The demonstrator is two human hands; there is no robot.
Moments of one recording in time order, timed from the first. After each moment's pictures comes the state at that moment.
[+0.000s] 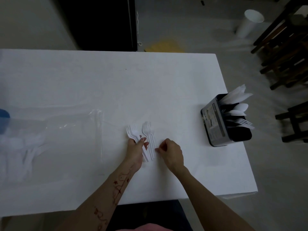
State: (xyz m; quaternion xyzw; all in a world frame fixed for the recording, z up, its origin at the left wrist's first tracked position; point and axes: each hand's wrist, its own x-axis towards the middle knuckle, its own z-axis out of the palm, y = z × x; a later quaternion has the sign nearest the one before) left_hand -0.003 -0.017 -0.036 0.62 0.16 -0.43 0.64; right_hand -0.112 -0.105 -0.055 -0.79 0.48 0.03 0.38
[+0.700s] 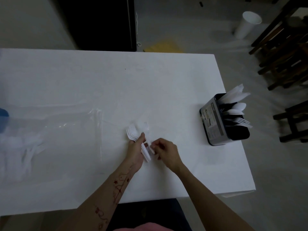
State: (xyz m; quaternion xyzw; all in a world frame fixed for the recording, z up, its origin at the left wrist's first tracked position) left_hand -0.005 -0.018 -0.037 0.55 0.20 -0.46 0.67; right_hand -0.114 -0.098 -0.033 -0.71 0.41 -0.03 0.58
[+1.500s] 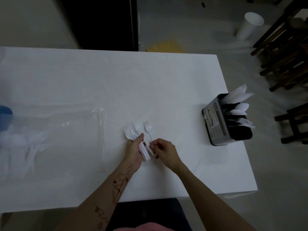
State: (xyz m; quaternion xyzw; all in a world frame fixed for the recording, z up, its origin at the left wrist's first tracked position) left_hand 0.002 -0.006 -0.042 0.55 0.21 -0.46 0.67; right_hand -0.106 -0.092 -0.037 -0.71 0.38 -0.01 0.59
